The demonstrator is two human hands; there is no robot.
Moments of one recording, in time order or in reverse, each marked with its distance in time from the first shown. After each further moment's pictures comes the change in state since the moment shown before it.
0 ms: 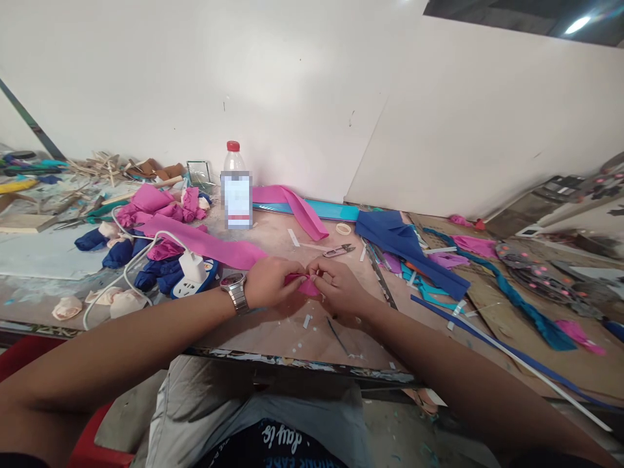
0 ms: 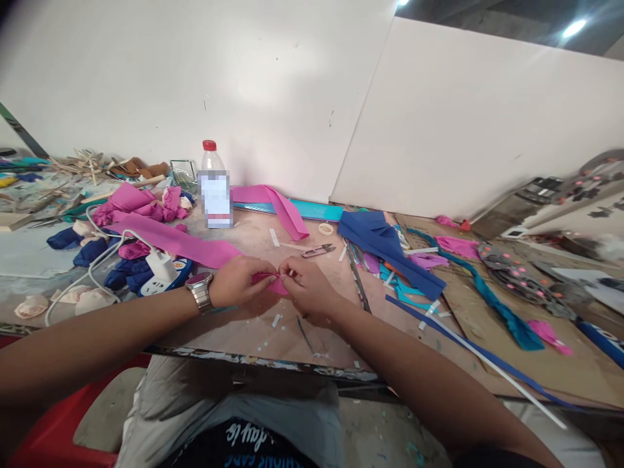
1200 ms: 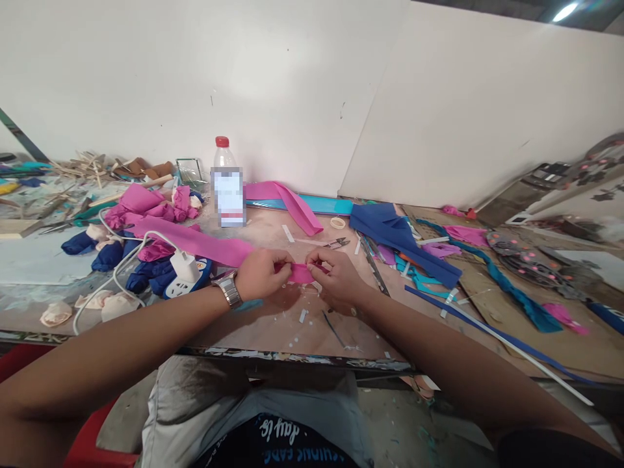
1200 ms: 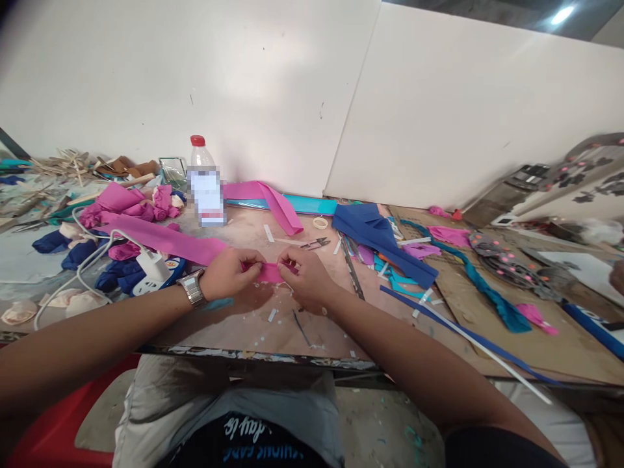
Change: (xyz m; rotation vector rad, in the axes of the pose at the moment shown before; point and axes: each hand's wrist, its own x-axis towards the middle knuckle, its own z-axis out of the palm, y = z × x) left_hand 0.003 0.003 -0.007 -0.141 0.042 -0.193; right_hand 0.001 0.013 -0.004 -0.028 0.103 -0.032
